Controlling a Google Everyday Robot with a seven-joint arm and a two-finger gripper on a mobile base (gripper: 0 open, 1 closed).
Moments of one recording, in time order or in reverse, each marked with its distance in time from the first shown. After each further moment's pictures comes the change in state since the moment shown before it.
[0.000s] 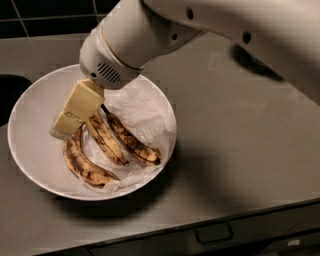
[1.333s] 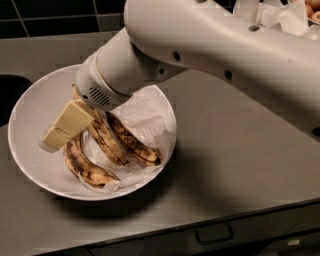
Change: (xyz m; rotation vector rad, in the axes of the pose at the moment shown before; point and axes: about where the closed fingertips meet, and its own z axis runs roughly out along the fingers) arm 0.011 0.008 0.038 0.016 -0.050 0.103
